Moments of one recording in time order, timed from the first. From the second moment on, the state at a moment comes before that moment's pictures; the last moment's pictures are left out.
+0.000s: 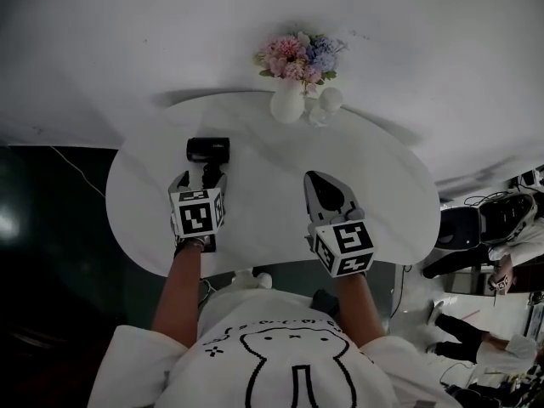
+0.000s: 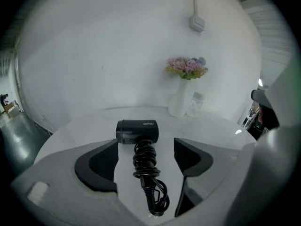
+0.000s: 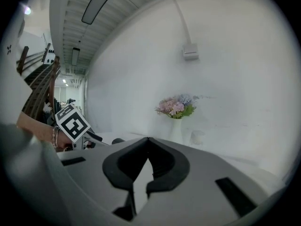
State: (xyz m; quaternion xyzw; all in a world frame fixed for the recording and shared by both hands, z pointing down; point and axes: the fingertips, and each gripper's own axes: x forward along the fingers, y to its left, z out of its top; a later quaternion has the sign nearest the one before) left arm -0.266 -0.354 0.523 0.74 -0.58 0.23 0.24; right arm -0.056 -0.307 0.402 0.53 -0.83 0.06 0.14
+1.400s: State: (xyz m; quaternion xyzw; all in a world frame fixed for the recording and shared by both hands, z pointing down) left arm -0.342 -0.292 0.305 0.80 -0.60 0.04 -0.05; right arm -0.073 -0.271 0.312 0.56 -0.82 -0.03 0.07
